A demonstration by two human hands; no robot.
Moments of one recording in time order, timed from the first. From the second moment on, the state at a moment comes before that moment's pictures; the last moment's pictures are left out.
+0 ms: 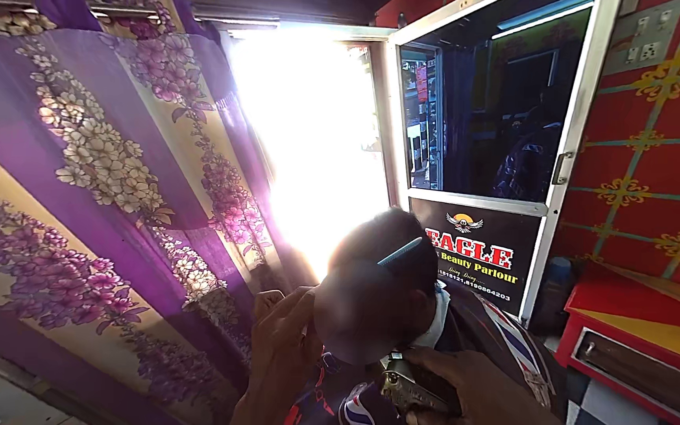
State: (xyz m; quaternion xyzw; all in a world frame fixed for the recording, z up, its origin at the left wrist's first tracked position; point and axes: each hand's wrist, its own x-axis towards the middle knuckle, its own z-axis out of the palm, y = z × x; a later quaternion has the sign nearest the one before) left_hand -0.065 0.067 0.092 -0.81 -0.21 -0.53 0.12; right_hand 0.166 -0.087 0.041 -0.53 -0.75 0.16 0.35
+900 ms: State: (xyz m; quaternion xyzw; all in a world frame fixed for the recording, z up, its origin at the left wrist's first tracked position) left_hand -0.056 0.044 0.115 -0.88 -0.36 -0.29 -0.03; right_hand 0.271 -0.120 0.033 -0.54 -0.70 0.07 0.46
